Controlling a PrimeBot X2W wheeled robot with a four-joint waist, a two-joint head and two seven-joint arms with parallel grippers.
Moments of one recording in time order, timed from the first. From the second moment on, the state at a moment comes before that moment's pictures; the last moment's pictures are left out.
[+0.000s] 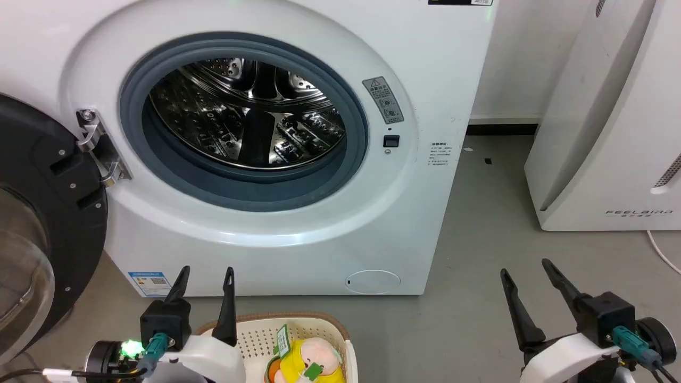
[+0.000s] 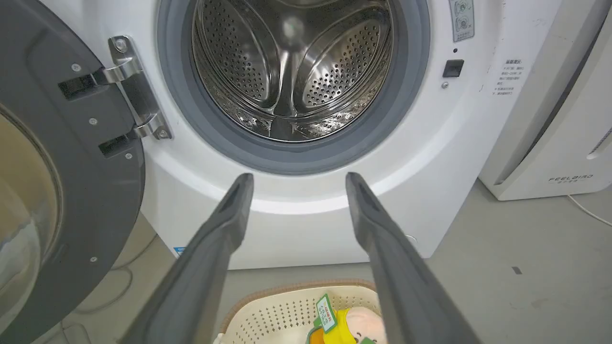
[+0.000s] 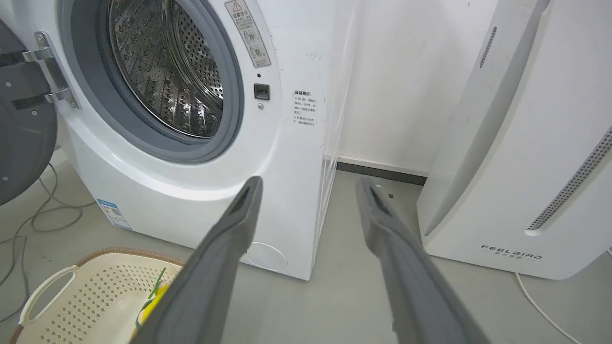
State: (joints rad) left arm 0.02 0.05 -0.02 0.04 -0.01 0.01 -0.02; right arm 0.02 -0.05 0.00 0.00 0.01 0.13 -0.02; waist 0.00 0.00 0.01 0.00
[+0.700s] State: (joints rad) left arm -0.03 0.05 -0.04 0.14 -0.03 0.01 -0.04; right arm 0.02 -0.05 0.00 -0.01 0.02 0.13 -0.06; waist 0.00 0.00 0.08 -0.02
